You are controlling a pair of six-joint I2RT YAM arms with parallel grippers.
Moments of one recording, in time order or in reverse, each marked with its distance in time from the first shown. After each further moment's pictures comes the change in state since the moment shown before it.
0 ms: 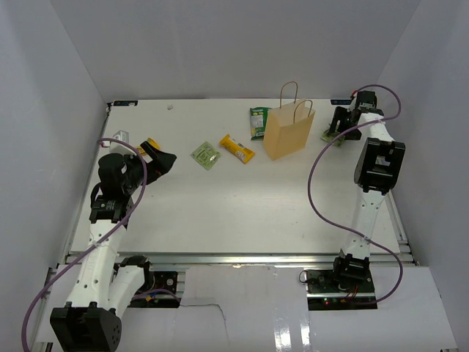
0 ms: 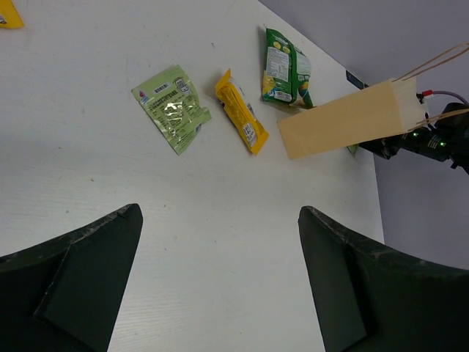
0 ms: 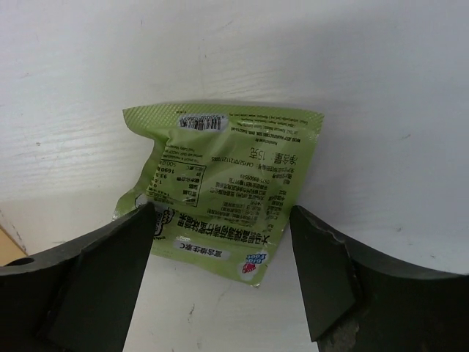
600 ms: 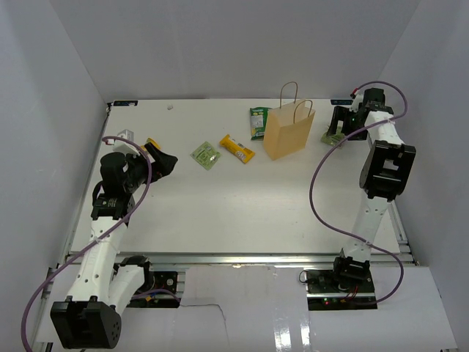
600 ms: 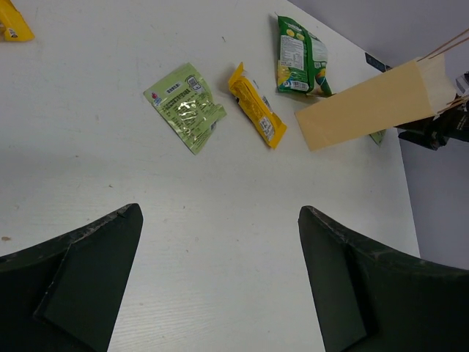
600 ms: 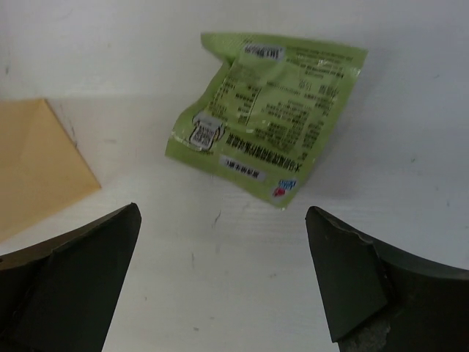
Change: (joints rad) left arm 0.000 0.027 -0.013 0.023 0.012 0.108; right arm -0.020 -0.189 -0.139 -0.107 -0.145 -0.140
